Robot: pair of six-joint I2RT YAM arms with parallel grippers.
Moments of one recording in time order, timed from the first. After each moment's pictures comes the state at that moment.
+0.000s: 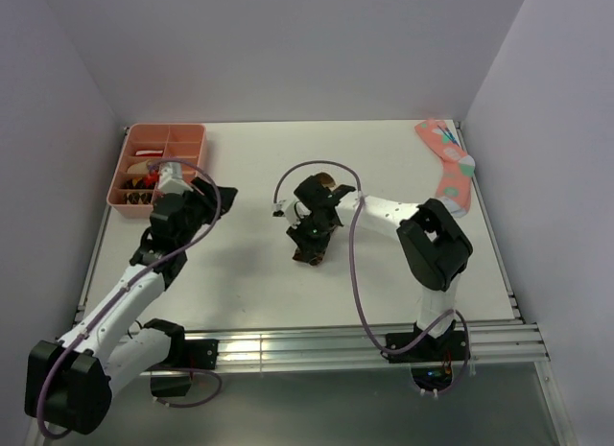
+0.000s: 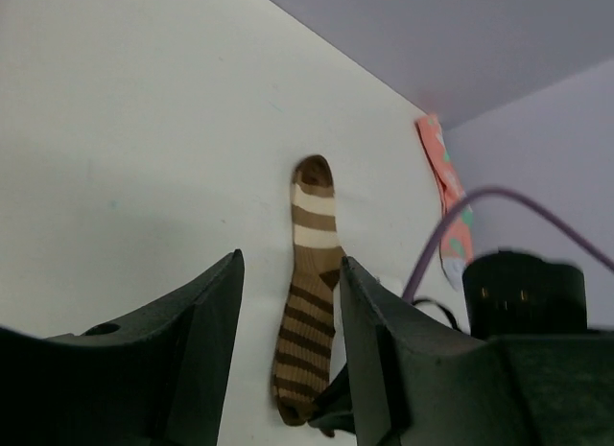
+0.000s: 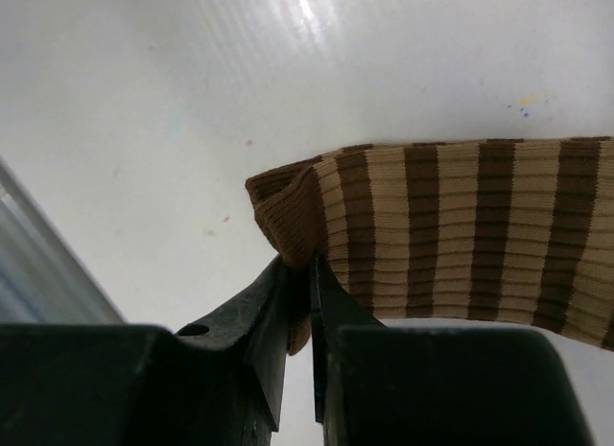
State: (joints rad) left arm -0.27 0.96 0.58 0.17 0.01 -0.82; right arm 0.74 1.85 1.24 -0.64 -0.37 -0.22
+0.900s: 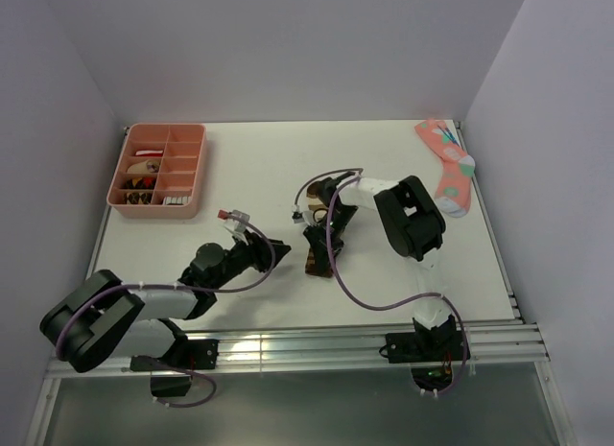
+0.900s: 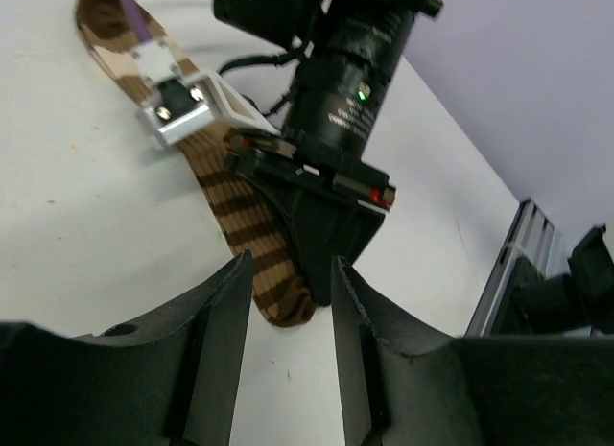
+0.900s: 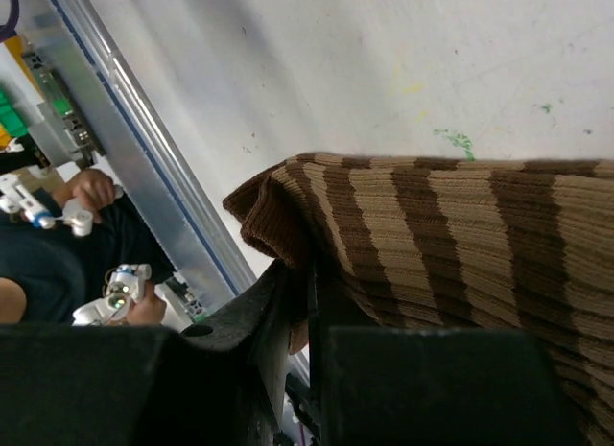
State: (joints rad) left arm -0.71 1.28 0.18 1.06 0.16 -0.59; right arm 0.53 2.16 1.42 -1.07 -0.80 -0.36
